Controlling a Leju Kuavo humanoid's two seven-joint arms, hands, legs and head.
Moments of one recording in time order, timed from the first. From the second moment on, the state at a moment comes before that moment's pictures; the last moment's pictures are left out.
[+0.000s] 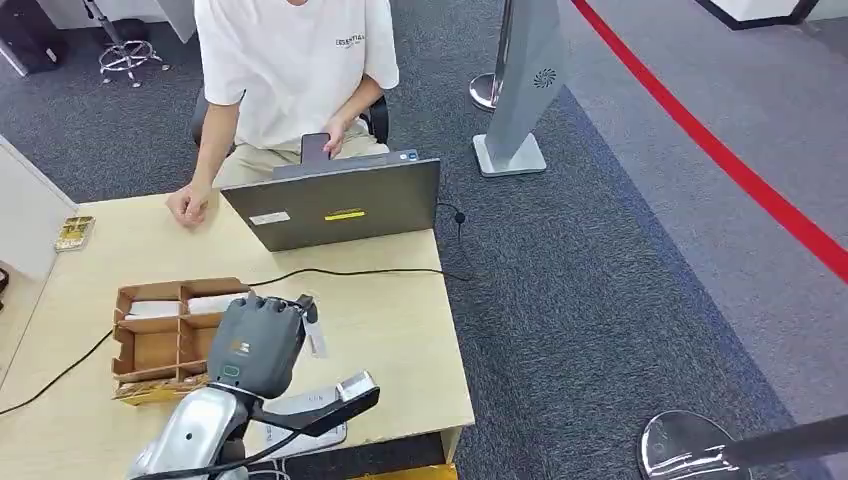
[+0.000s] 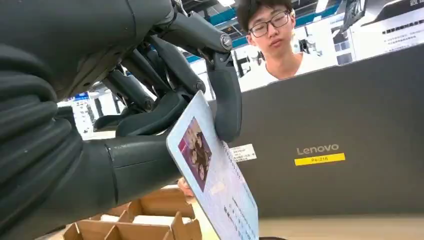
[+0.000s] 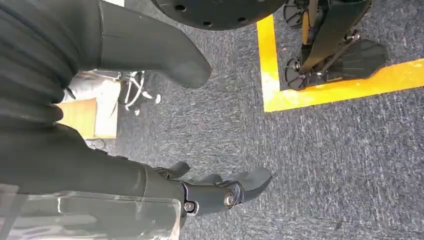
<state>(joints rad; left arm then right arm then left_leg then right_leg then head) -0.07 -0.04 -0.54 -1.92 -1.56 -0.22 0.10 0.17 0.33 -0.69 -0.86 0.83 0.12 0.30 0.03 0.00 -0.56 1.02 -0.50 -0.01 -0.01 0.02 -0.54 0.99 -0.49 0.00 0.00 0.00</state>
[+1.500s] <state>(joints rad) 0.11 -0.02 -0.50 -1.94 -1.56 -0.20 0.17 0.19 0.33 -0.71 -0.92 0.90 0.17 0.33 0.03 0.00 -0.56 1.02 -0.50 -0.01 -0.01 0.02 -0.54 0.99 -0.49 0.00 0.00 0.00</state>
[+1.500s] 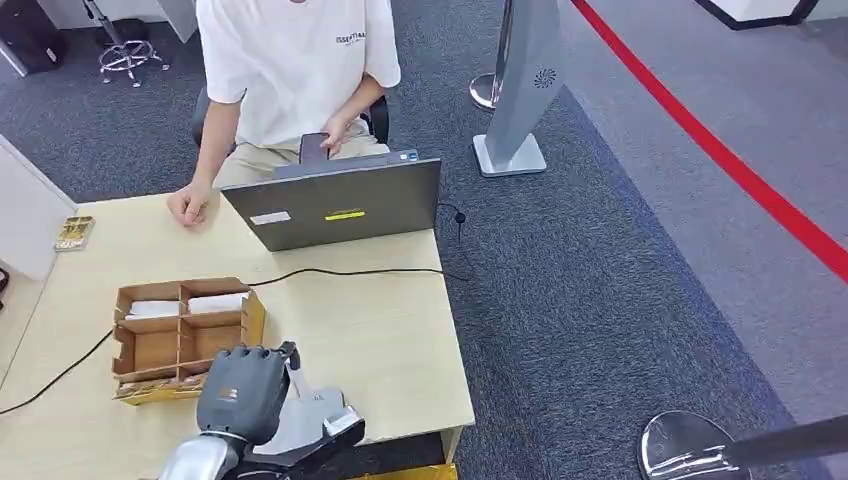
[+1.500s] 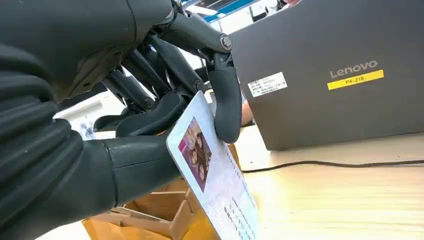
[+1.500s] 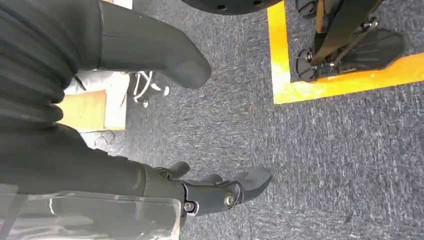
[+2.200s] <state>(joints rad) 0.13 0.00 -0.49 -1.94 -1.56 -0.22 0.18 0.19 0.33 -0.73 -0.92 0.92 0.17 0.32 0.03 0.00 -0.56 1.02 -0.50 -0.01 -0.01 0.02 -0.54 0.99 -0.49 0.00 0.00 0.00</state>
